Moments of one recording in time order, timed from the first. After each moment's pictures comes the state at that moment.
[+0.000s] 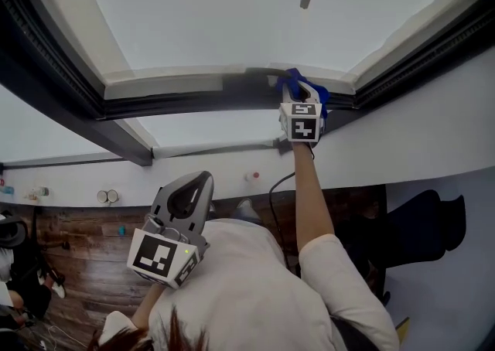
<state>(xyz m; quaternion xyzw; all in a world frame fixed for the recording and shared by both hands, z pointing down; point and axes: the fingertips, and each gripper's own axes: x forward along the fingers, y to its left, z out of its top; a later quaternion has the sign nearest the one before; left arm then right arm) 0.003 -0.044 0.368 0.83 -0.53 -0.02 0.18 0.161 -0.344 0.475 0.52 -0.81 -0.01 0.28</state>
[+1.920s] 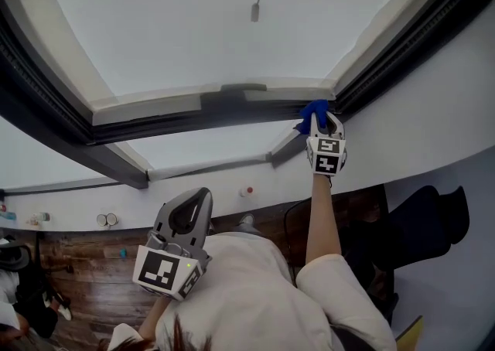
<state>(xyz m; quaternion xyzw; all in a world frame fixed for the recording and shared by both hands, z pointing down) 0.040 -0.046 0.358 0.84 -0.52 -0.03 0.16 0.319 -0.315 0.455 0.60 -0.75 -0.06 0.27</state>
